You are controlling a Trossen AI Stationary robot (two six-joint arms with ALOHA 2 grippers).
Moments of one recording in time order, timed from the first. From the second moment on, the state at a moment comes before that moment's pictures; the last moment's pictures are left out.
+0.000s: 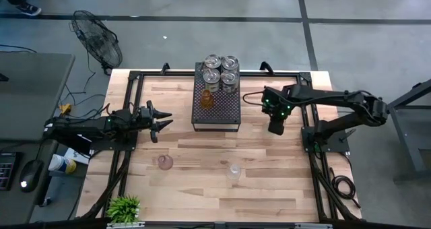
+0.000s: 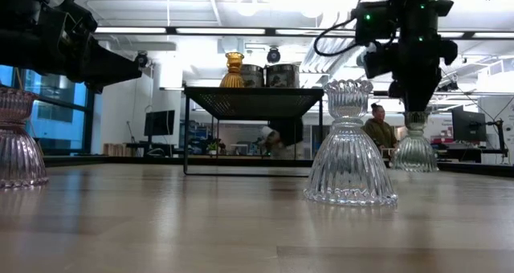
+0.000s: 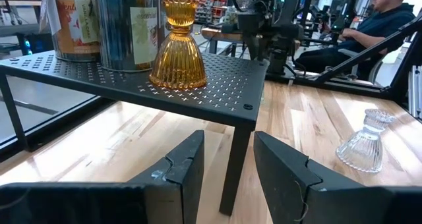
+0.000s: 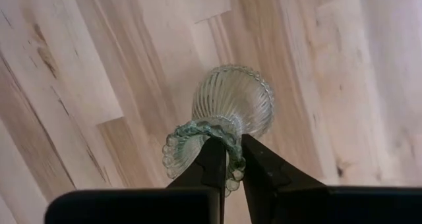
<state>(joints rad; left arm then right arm) 0.02 0.11 0.01 0.05 -0.24 -0.11 -0.36 1.29 0.88 -1.01 -0.13 -0.01</state>
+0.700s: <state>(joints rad) 0.02 0.11 0.01 0.05 -0.24 -0.11 -0.36 1.32 1.35 -1.34 -0.17 -0.12</state>
